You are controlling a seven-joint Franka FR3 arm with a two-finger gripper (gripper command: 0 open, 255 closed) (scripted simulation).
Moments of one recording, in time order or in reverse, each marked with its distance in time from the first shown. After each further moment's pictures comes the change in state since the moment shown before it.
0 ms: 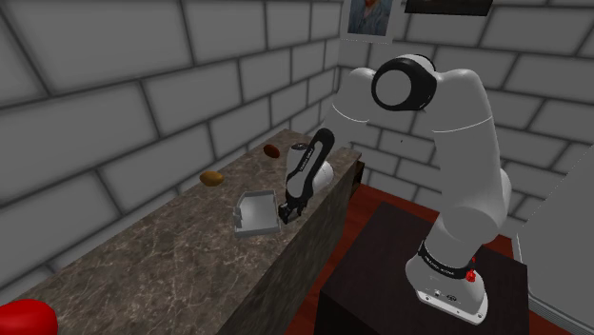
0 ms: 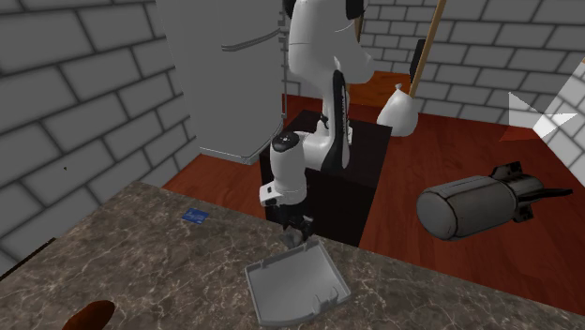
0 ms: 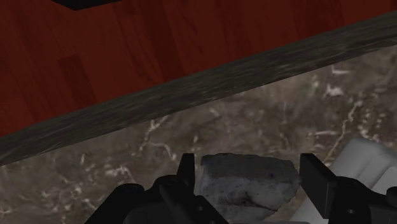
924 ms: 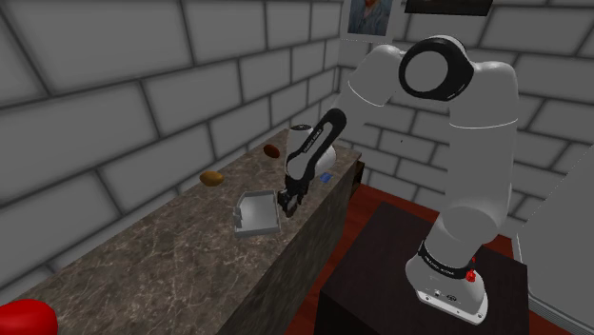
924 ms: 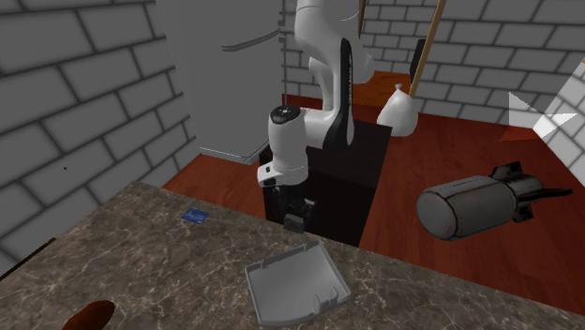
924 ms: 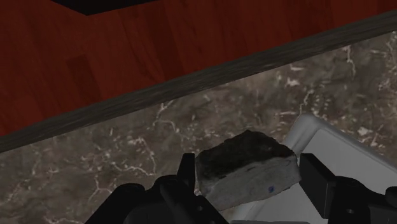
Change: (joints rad) arm -0.005 -0.193 0.008 -0.045 0.006 -0.147 0.014
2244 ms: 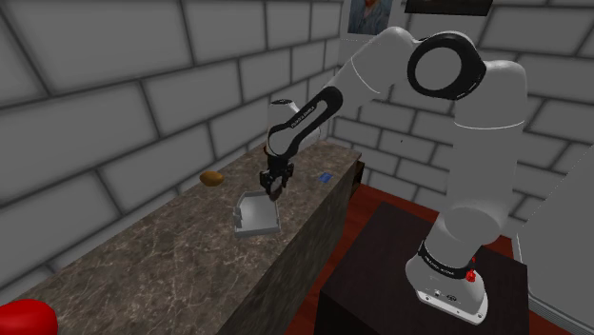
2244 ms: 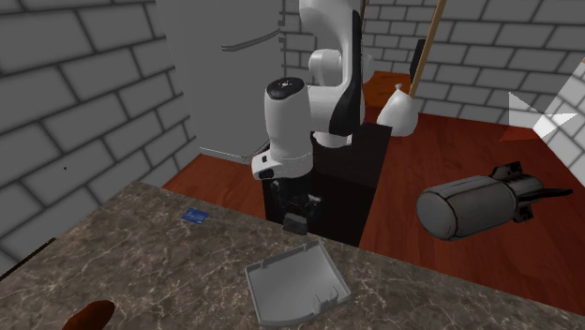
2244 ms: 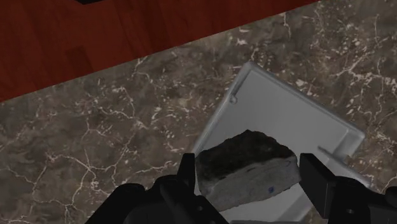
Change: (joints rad) arm 0.035 -0.048 0.008 0.210 -0.039 -0.253 0.091
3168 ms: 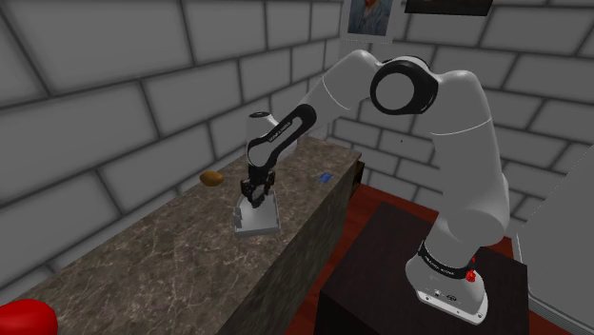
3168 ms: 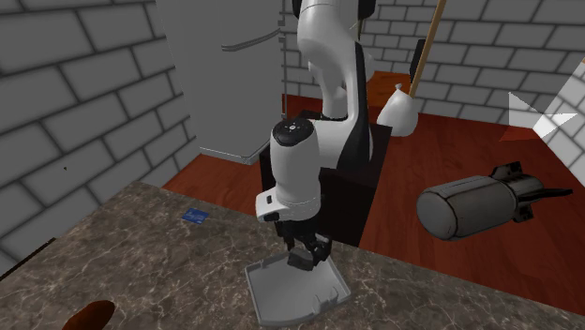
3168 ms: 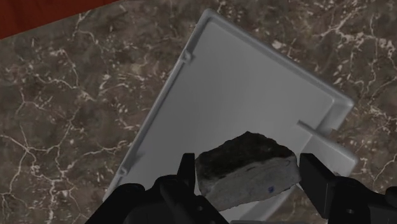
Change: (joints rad) arm 0.067 0.244 -0.006 0.254 -0.049 -0.006 0.086
